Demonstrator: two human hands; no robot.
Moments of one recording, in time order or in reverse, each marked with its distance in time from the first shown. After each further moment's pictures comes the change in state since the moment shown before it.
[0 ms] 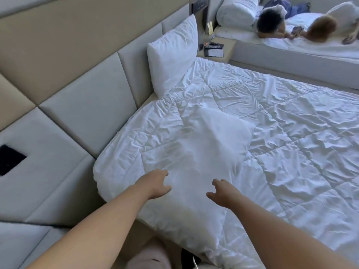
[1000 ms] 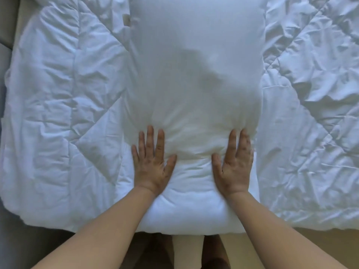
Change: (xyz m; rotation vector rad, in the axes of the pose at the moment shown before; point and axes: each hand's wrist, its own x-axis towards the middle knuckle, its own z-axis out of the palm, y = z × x) left_hand 0.259 -0.068 0.185 0.040 0.254 0.307; right_hand 0.164 0.018 0.195 0.381 0.642 0.465
